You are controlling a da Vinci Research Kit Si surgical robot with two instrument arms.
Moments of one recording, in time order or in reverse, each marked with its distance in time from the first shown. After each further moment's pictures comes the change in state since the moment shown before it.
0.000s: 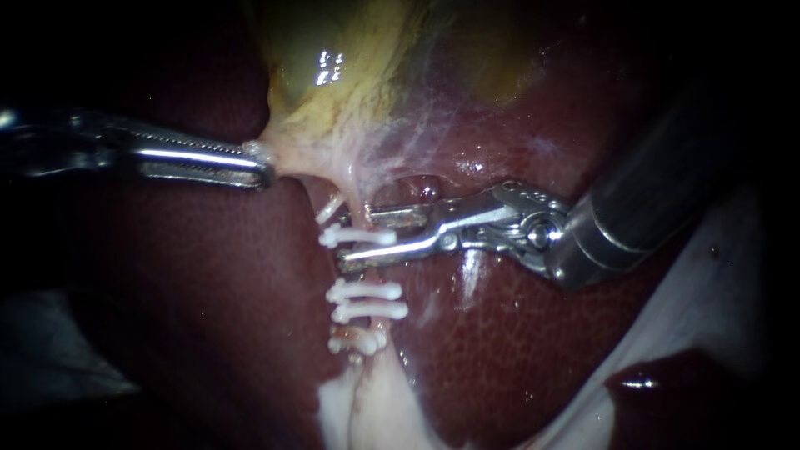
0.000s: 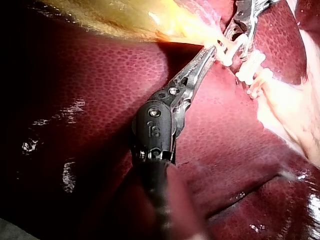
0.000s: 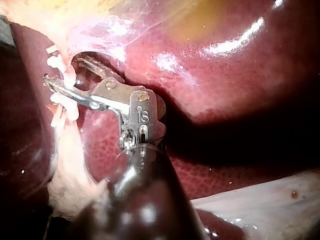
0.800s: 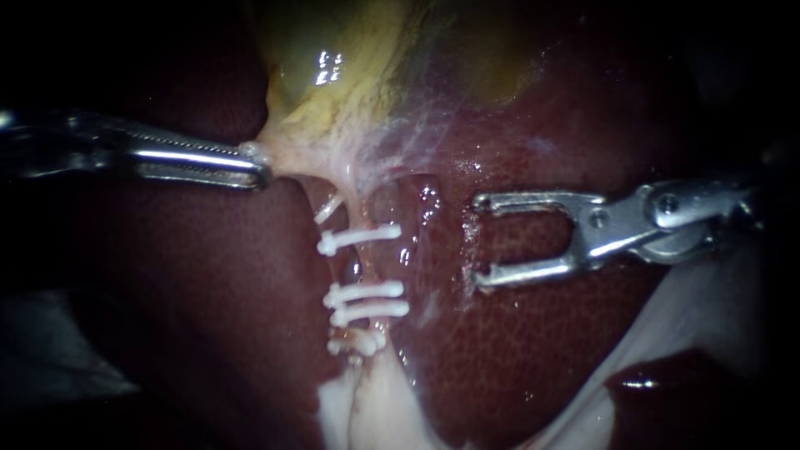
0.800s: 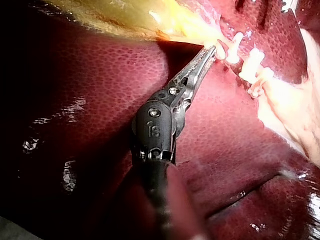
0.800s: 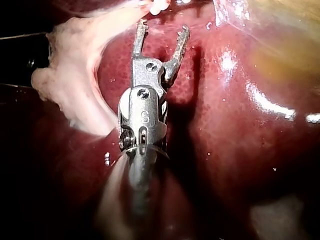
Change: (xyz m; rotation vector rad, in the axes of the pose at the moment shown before) right arm 0.003 -0.013 -0.013 -0.196 -0.224 -0.667; left arm 0.000 0.000 0.000 -0.003 0.000 0.001
